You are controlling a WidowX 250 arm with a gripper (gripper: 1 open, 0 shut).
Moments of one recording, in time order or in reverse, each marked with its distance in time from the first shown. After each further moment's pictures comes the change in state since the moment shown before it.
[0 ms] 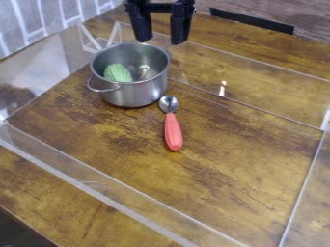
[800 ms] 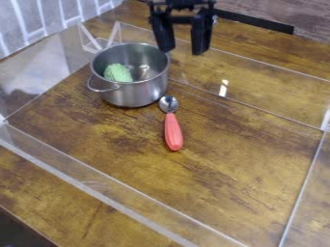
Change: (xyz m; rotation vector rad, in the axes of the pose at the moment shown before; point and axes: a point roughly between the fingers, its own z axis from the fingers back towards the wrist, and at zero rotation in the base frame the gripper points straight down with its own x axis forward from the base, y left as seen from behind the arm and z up) arm 0.020 -0.022 -0.011 -0.040 -0.052 -0.119
